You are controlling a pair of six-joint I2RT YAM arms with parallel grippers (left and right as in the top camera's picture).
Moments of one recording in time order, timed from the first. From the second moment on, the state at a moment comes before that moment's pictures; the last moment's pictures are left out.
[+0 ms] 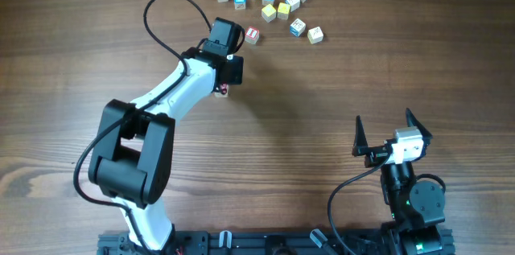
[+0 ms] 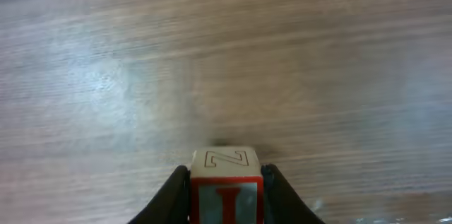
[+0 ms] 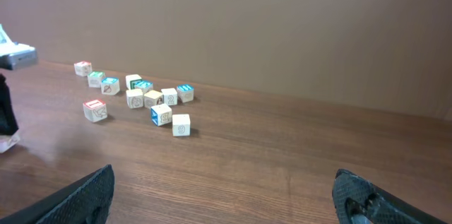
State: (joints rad) left arm -0.37 1.94 1.27 -0.47 -0.14 -0.24; right arm 0.18 0.03 0.01 0.01 0.07 -0.11
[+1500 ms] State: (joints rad) left arm -0.38 1.93 1.27 -0.47 0.03 -0.11; right arm 0.18 0.03 0.01 0.01 0.07 -0.11
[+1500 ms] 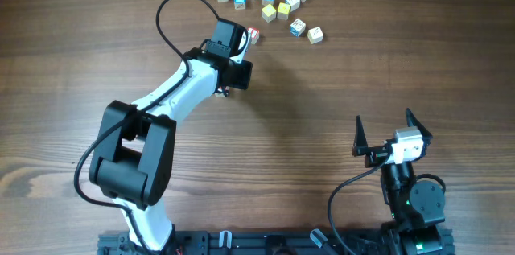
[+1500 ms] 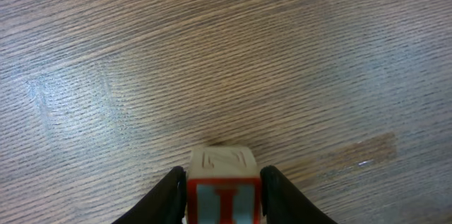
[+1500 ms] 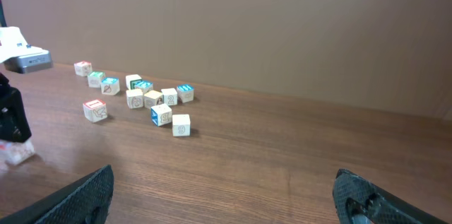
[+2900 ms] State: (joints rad) left arm -0.38 1.95 1.28 -0.49 0.00 -0.03; right arm 0.18 0.03 0.01 0.01 0.07 -0.11
